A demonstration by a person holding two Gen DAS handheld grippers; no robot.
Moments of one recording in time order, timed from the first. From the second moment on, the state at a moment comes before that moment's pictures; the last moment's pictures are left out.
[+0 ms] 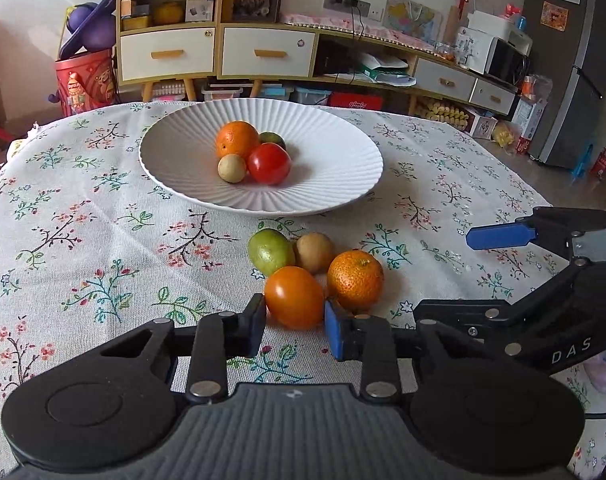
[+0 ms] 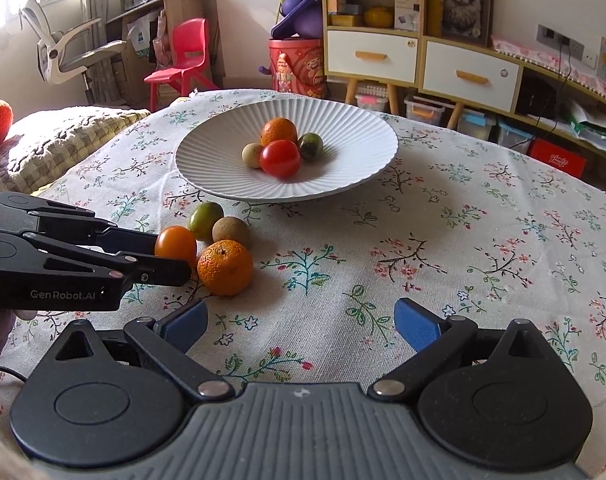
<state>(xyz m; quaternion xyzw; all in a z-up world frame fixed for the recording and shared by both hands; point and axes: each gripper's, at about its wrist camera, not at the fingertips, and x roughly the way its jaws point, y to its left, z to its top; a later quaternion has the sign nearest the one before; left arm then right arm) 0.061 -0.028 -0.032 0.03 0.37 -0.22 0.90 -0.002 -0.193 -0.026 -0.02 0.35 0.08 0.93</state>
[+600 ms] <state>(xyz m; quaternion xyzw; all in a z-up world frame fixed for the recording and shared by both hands) 0.062 0.003 -0.027 0.02 0.39 -0.18 0.90 0.010 -0.164 -0.028 -0.04 0.36 0.12 0.92</state>
